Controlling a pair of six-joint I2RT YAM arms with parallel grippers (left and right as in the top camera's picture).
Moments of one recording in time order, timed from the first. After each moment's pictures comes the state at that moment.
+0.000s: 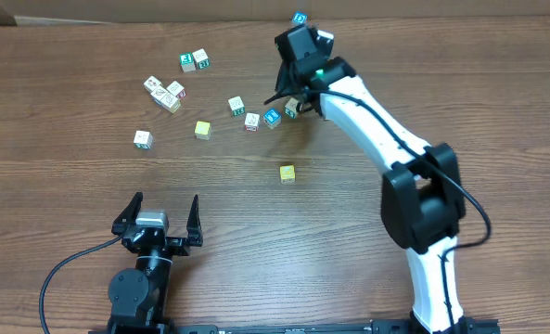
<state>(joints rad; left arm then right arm) -0.10 0.02 0.01 -0.08 -0.03 -0.02 0.49 2.26 1.92 -0.68 0.24 0.72</state>
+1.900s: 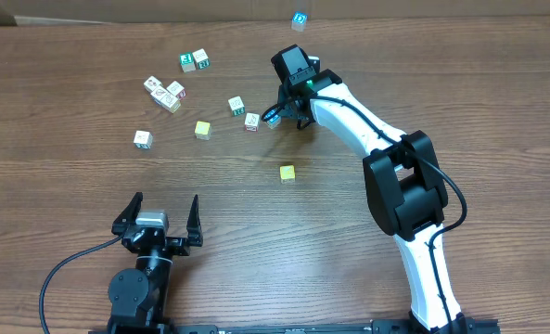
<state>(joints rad) -0.10 0.02 0.01 -0.08 -0.03 -0.02 0.48 2.37 1.91 -0.69 0.18 0.54</state>
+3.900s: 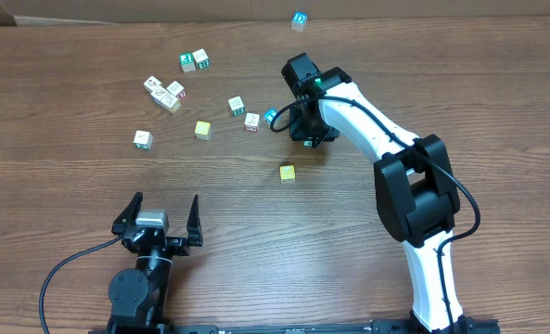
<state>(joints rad) -0.10 0.02 0.01 -0.08 -0.03 -0.02 0.46 2.29 1.86 -0.99 0.08 0.48</state>
